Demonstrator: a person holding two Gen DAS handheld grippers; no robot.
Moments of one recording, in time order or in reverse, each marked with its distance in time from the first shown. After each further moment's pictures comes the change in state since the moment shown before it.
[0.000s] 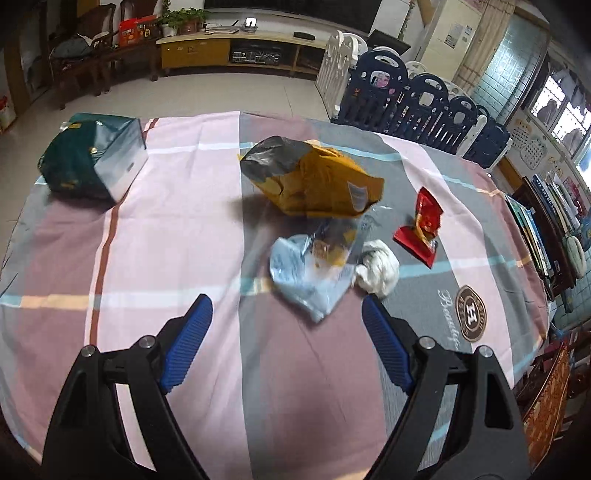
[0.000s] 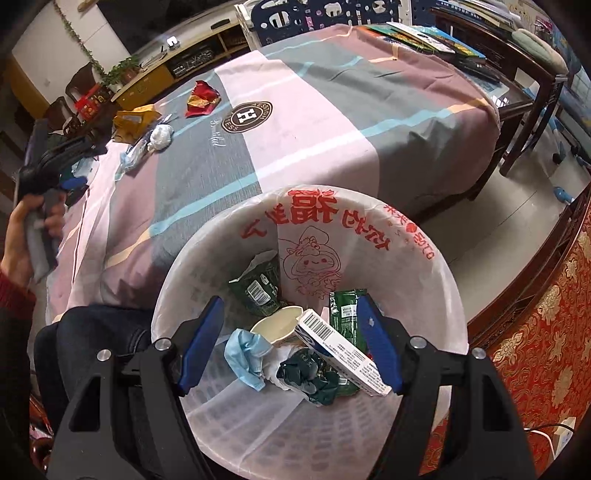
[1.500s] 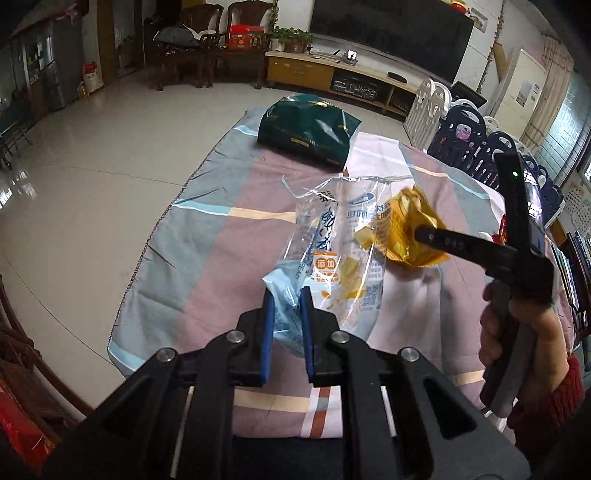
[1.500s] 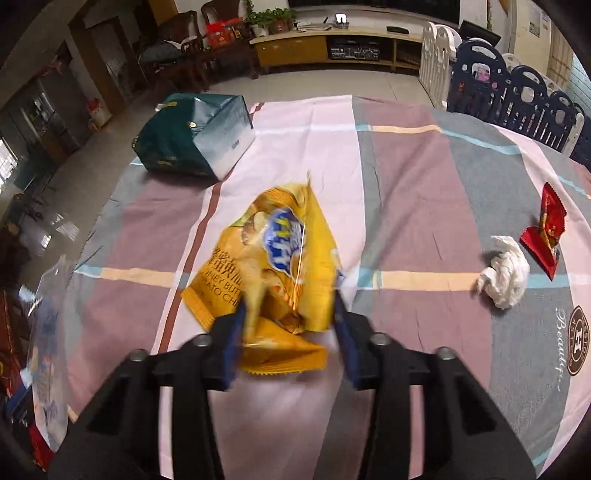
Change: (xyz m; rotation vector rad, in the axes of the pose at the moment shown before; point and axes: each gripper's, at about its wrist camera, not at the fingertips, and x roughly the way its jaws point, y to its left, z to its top) left arm -0.150 0.177 -0.132 -0.219 -0.134 0.222; right arm 0.177 0.369 0.126 -0.532 -0.013 0.187
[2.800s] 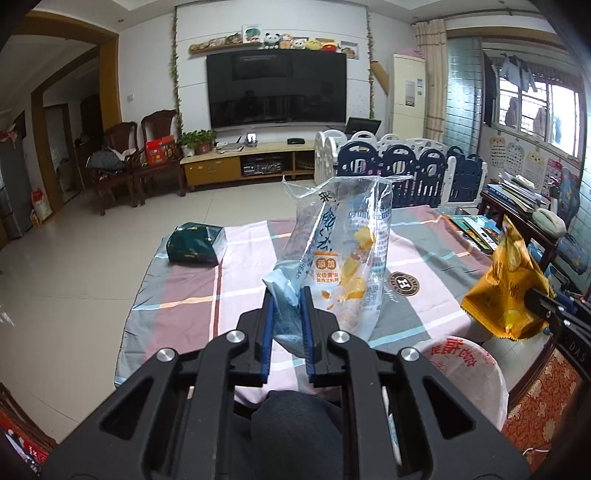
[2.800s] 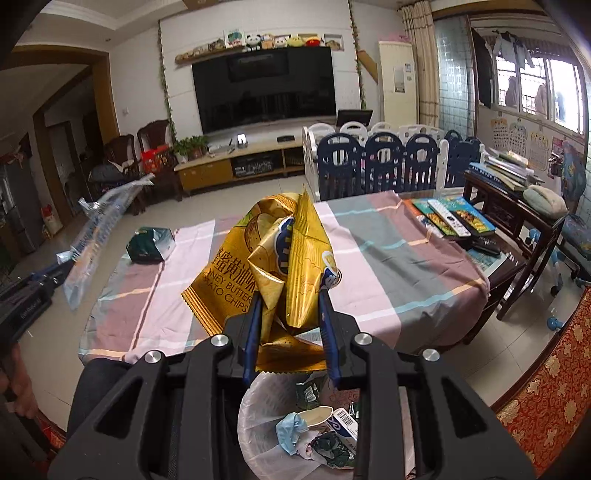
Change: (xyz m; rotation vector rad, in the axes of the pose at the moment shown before) left arm -0.243 -0.162 -0.079 0.360 -0.346 -0.165; right arm -0.393 -0.100 -0.240 0.205 -0.494 -0.268
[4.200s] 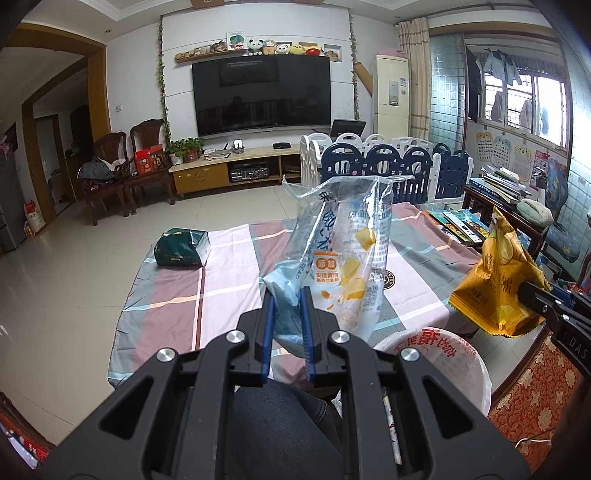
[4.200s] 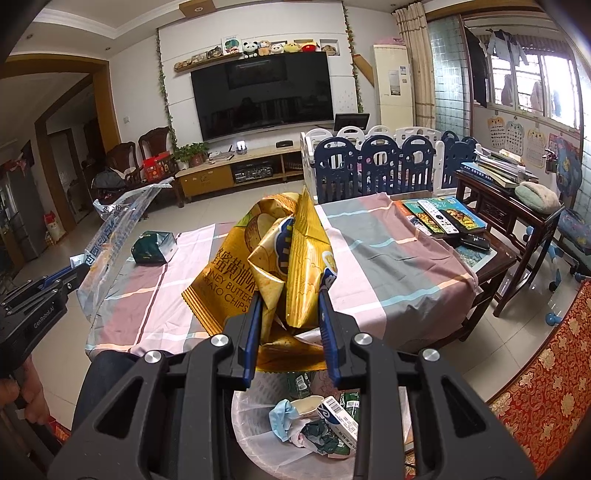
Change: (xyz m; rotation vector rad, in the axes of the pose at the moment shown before) left arm -0.024 -0.026 -0.007 0.034 -0.011 -0.030; right arm -0.032 -0.024 -0.008 0.019 0.001 0.004
